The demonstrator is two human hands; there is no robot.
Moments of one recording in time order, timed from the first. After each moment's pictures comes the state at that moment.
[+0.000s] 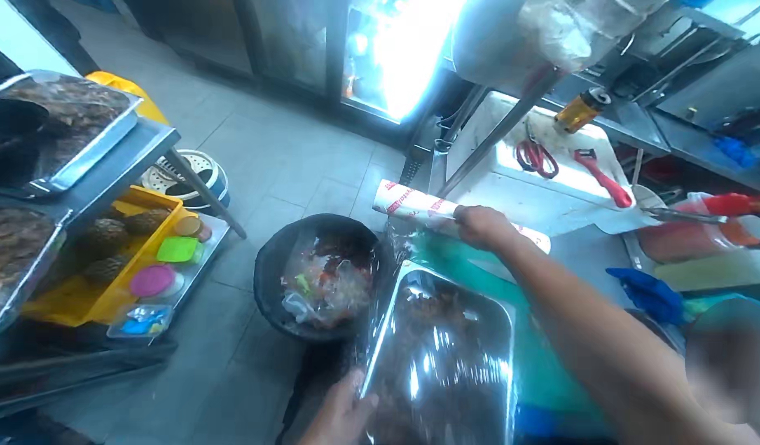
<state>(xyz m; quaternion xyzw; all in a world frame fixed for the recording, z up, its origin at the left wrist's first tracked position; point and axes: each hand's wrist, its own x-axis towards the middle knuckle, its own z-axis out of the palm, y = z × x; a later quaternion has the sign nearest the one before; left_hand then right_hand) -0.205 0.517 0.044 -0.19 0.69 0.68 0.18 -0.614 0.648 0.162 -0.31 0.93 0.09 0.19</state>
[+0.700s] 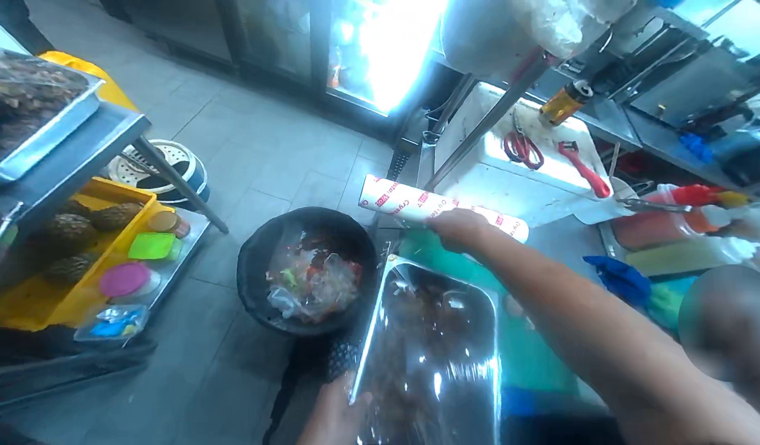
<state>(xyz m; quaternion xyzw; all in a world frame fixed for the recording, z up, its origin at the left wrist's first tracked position) -0.200 0.538 0.049 -0.25 0.69 0.65 0.19 -0.580 0.625 0.165 -0.38 0.86 0.25 0.24</state>
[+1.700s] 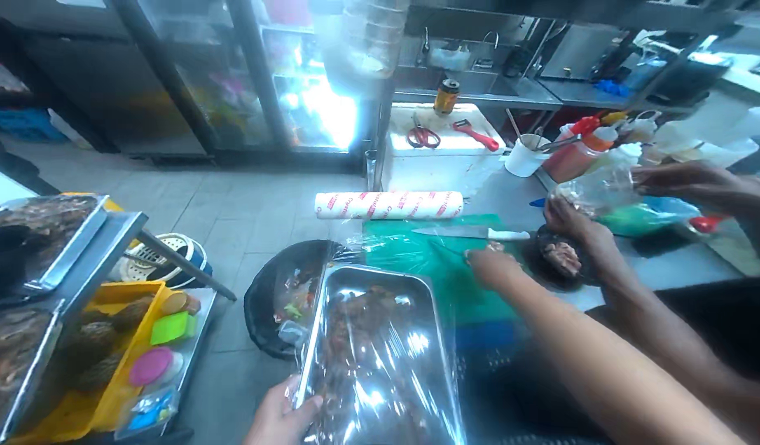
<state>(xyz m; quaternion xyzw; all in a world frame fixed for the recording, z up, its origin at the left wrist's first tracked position) -0.138 0.488 0.124 -0.22 0.75 0.61 0.12 -0.441 0.841 0.169 -0.06 0.97 0.05 0.22</state>
